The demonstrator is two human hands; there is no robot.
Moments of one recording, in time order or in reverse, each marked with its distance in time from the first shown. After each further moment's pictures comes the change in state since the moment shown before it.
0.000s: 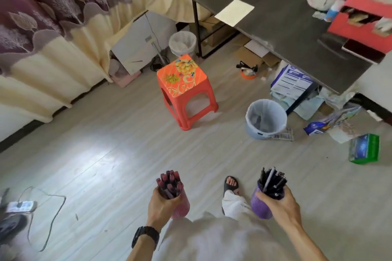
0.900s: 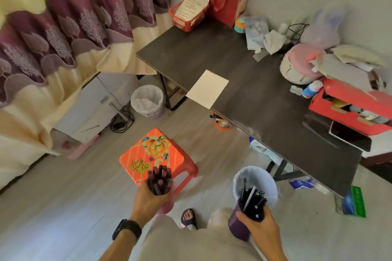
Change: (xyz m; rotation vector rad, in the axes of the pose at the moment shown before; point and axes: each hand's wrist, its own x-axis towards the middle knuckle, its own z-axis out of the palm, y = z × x) left_hand 0.352 0.413 0.009 0.206 -0.173 0.255; right_hand 0.243 -0.337 0.051 0.177 0.084 0.127
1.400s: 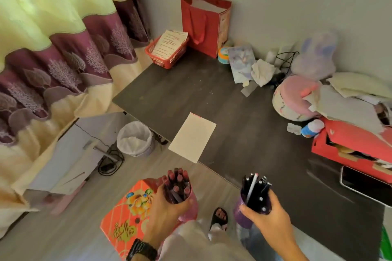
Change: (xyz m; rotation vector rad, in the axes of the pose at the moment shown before) left_hand 0.132 0.209 0.061 -0.106 -0.056 0.108; right_hand 0.149 -0.206 -0.050 0.110 -0.032 -0.178
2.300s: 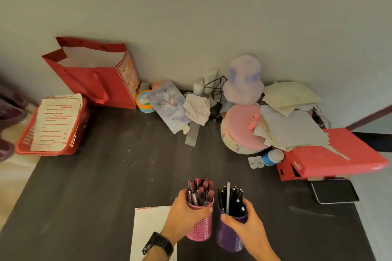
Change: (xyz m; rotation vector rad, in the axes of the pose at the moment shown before) left_hand 0.277 0.193 0.160 0.441 -0.708 0.124; right_hand 0.213 -0.083 0.022 0.268 0.298 0.248
